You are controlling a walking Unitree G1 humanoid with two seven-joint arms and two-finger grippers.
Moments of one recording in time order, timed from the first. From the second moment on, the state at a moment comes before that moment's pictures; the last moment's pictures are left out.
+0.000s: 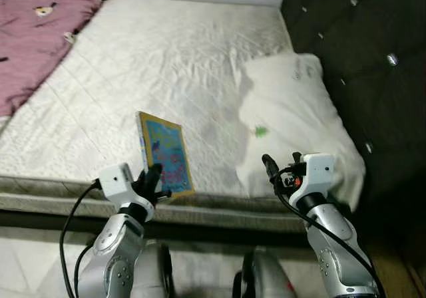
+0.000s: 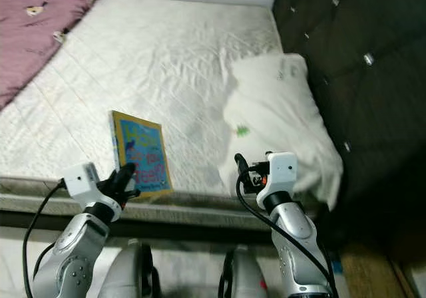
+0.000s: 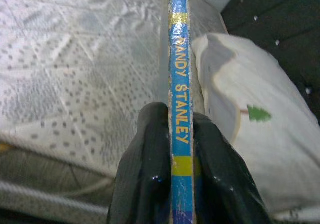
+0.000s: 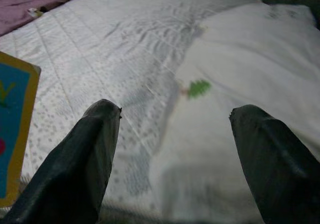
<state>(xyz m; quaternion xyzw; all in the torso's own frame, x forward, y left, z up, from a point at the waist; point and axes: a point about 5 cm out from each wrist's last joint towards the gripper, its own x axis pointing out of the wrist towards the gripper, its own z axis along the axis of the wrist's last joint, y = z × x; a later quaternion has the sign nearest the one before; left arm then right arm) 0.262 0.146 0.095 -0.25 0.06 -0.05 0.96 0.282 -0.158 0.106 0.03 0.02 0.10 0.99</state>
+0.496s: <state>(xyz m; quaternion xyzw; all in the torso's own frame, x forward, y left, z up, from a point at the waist) 0.261 0.146 0.098 -0.26 0.05 -0.06 0.96 0.286 -0.161 0.105 0.03 0.03 0.10 0.99</state>
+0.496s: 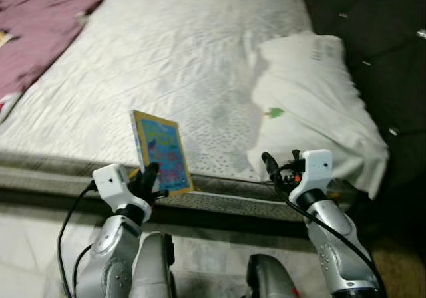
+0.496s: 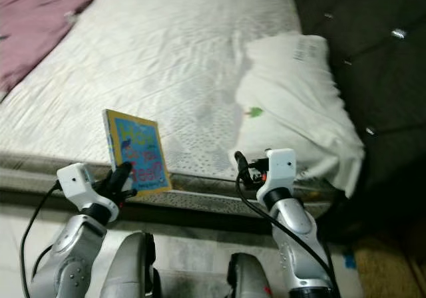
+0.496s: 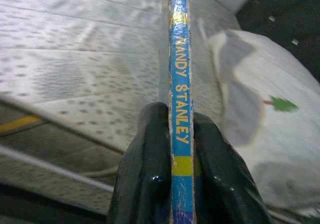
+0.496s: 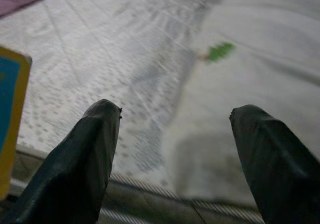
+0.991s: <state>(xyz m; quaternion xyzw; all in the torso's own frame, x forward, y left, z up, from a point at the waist) 0.261 0.151 0.099 -0.26 0.04 -0.05 0.96 0.288 -0.151 0.107 0.03 0.02 0.12 0.99</state>
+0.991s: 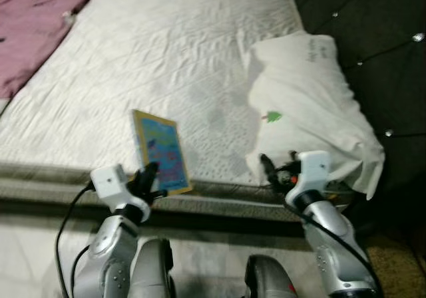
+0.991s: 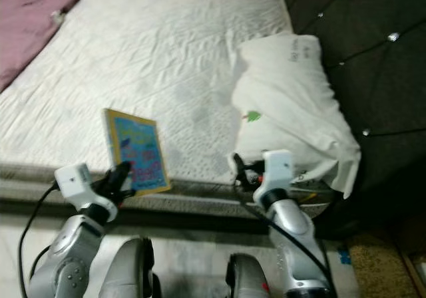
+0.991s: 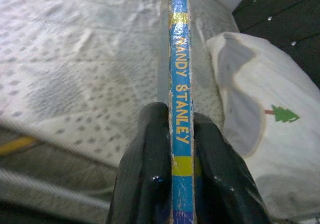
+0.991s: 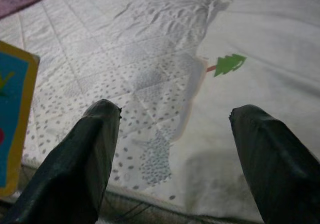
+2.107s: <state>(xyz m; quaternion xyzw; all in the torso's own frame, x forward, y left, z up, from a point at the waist) 0.265 0.143 0.097 -0.23 0.05 -0.05 0.97 0.289 -0.160 0.103 0.00 0.02 0.11 0.99</state>
